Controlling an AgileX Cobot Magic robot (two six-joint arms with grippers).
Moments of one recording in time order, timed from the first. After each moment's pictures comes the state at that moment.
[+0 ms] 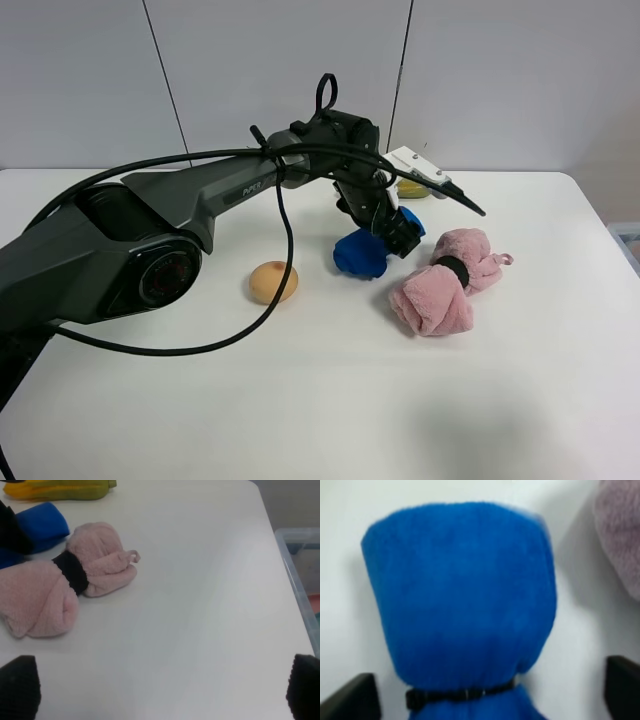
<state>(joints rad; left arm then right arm) -0.74 2.61 -2.32 -0.14 0.89 0.25 0.05 0.00 -0.50 -0.04 1.06 0.00</state>
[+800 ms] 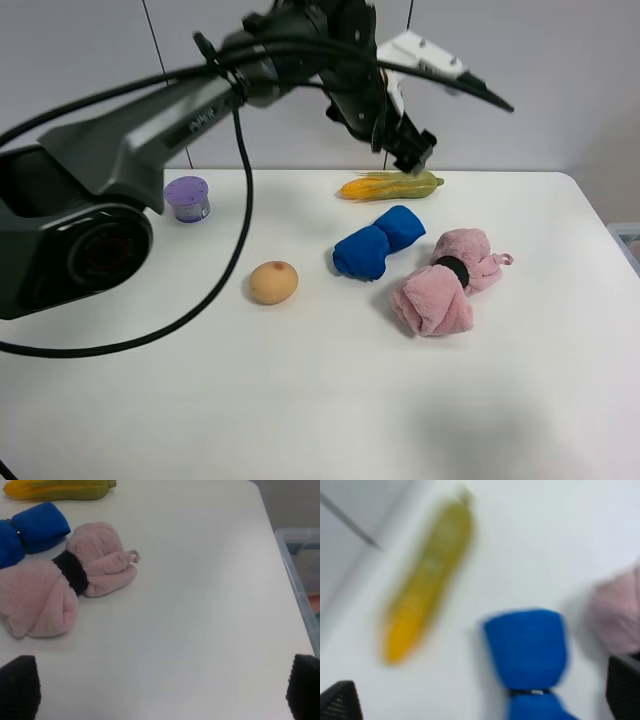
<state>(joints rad) -0.74 2.42 -2.45 0.00 0.99 0.16 0.05 0.00 -0.50 -0.04 1.06 0.00</state>
